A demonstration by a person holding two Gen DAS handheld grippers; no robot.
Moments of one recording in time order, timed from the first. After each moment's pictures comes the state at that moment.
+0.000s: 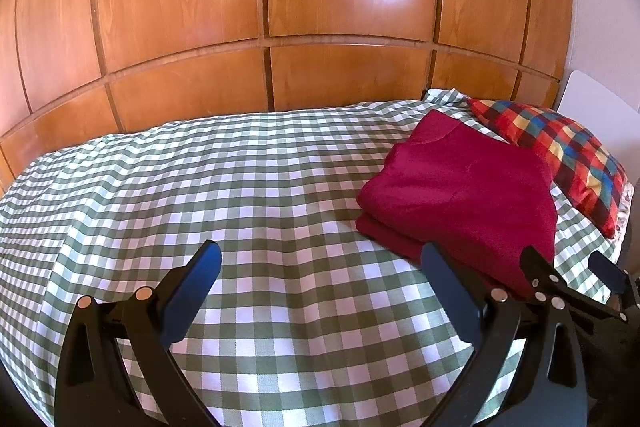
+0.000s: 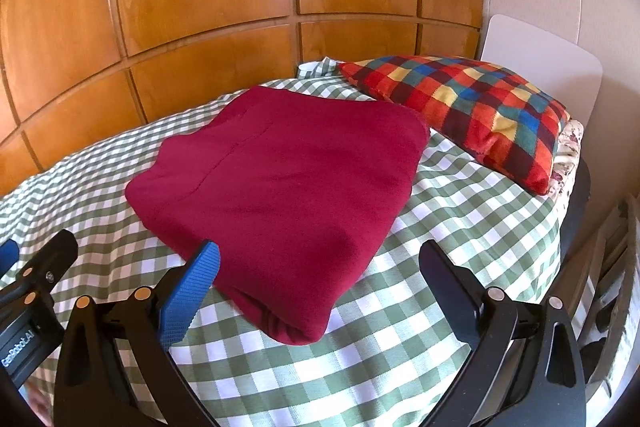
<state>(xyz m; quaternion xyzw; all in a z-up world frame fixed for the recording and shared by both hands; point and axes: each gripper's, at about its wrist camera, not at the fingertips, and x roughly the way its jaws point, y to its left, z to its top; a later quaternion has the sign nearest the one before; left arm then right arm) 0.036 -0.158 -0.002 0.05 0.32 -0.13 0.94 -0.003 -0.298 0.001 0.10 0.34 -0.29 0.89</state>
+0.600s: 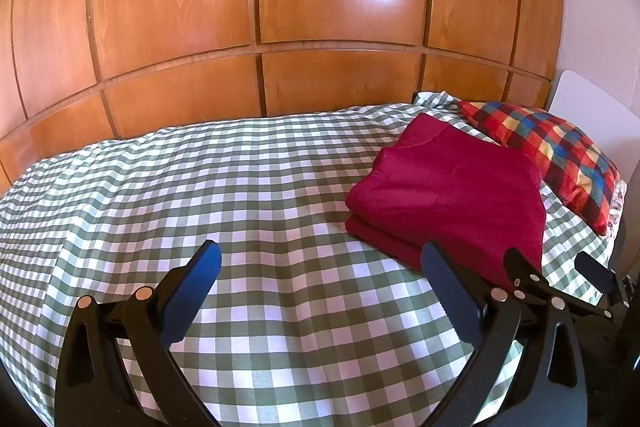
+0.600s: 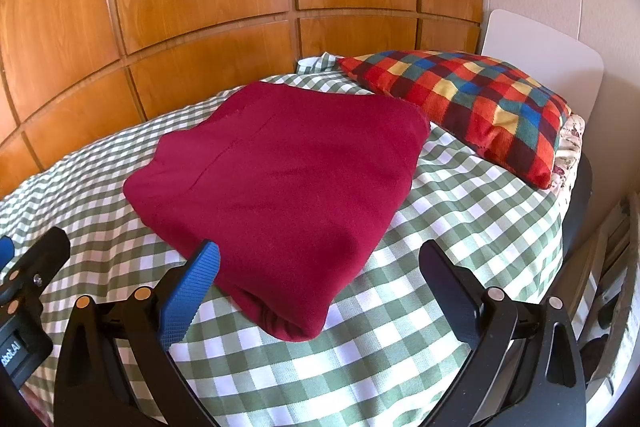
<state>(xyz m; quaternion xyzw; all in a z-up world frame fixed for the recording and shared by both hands) 0.027 -0.161 0.003 0.06 0.31 -0.15 0.94 -0.004 -0.298 -0.001 0.10 0.35 -0.29 0.89</state>
